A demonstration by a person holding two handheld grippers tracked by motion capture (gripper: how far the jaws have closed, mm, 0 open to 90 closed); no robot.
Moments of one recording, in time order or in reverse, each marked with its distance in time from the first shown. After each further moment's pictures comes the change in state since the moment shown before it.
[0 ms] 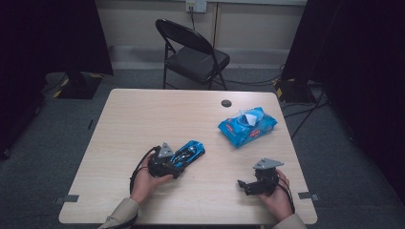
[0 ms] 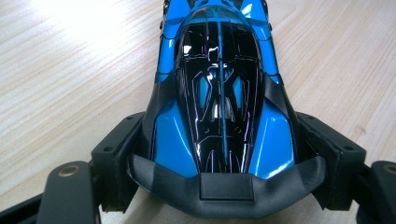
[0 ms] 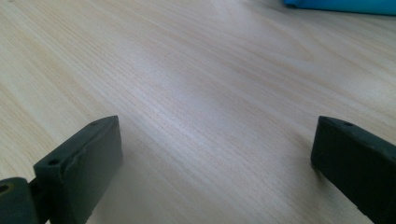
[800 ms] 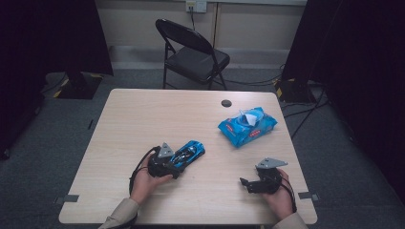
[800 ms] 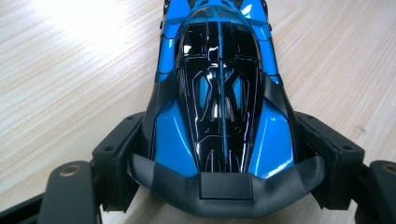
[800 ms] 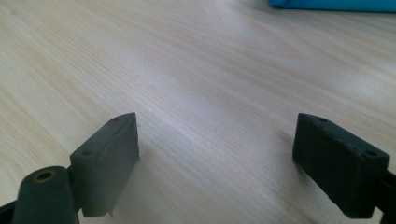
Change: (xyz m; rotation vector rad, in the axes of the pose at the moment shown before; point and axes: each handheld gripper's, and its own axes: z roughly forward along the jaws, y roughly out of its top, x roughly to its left) left arm 0.000 0.000 0.000 -0.004 0.001 0.000; right arm -0.005 -0.001 -0.007 -0.010 0.006 0.049
